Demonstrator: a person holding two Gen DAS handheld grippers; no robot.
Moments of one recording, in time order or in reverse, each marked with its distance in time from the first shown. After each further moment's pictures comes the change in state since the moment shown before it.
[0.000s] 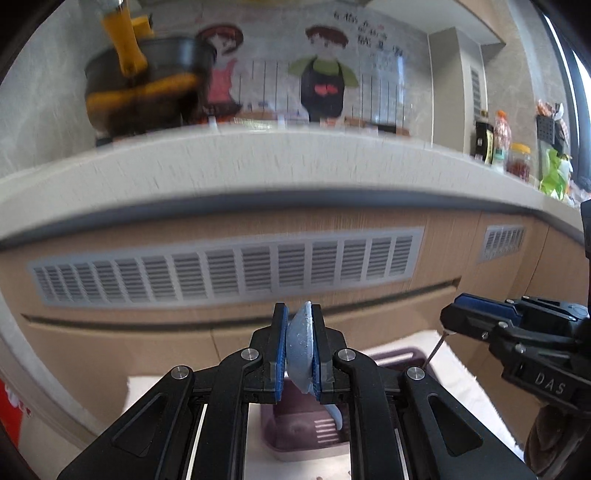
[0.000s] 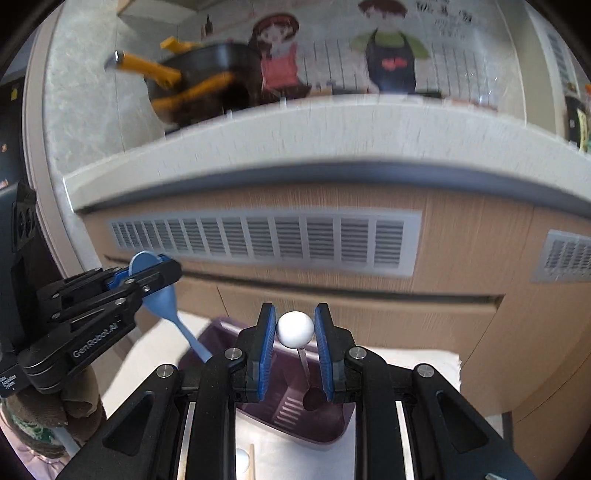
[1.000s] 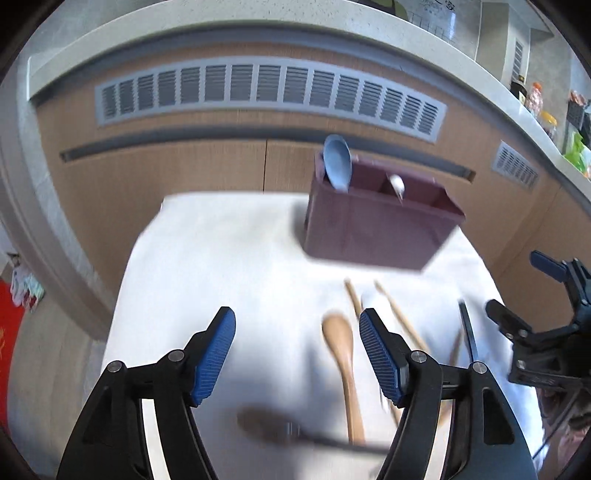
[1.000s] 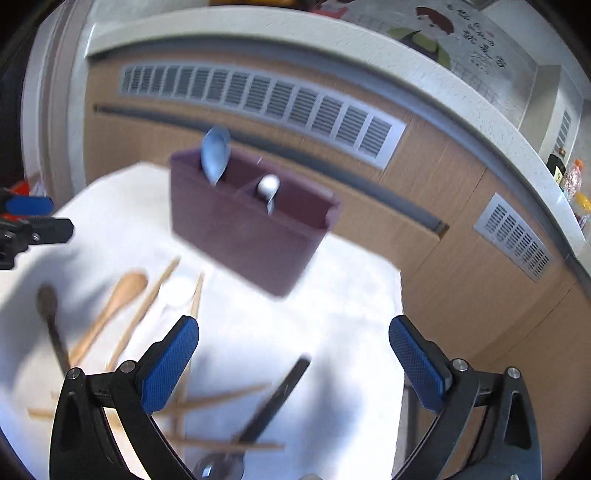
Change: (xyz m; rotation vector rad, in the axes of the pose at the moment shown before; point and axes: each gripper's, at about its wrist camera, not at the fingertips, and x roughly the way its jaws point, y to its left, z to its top) left arm -0.098 0.030 -0.171 -0.175 0.309 0.056; right arm -0.051 0.045 -0.156 -0.332 0.175 -0.284
